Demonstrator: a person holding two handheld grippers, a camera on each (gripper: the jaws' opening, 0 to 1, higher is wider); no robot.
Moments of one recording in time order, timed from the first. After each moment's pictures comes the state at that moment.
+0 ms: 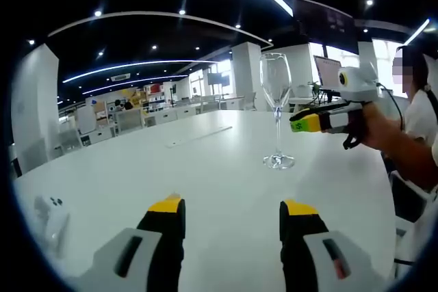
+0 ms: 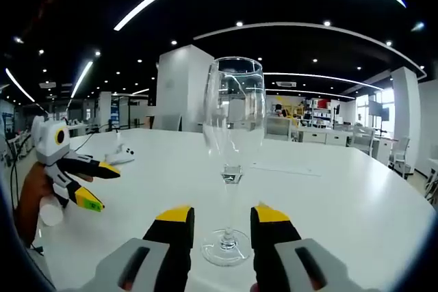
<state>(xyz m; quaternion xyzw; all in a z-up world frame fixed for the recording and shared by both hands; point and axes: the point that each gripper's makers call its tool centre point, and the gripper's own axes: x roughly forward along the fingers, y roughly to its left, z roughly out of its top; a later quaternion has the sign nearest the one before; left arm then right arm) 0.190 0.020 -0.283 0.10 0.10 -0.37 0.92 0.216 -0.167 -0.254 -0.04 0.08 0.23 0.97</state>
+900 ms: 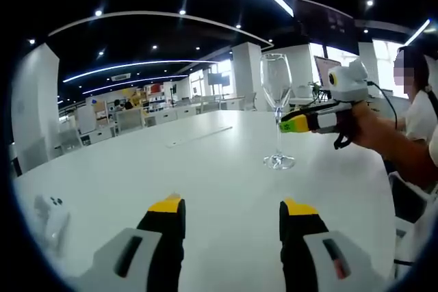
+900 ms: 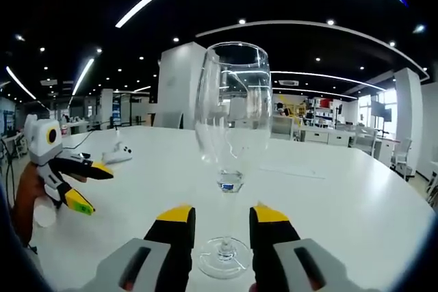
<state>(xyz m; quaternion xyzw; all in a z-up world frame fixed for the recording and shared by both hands) 0.190 0.022 -0.283 0.09 0.10 -0.37 0.92 0.236 -0.160 -0.257 -0.05 0.09 0.24 0.97</state>
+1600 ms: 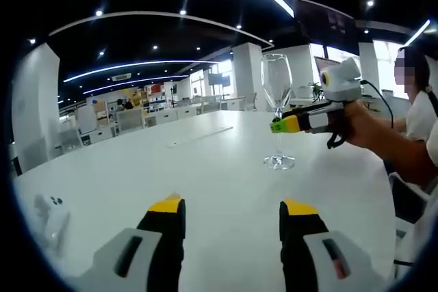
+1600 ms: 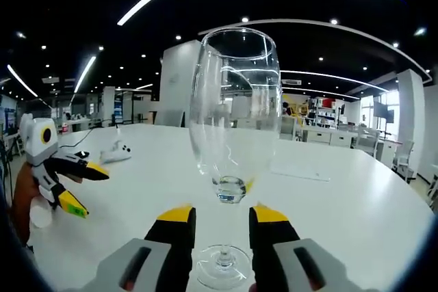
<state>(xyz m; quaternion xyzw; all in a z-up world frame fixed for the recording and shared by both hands) 0.190 0.022 -0.284 0.09 0.10 -0.37 0.92 0.250 -0.154 -0.259 -0.05 0.10 0.24 0.96</state>
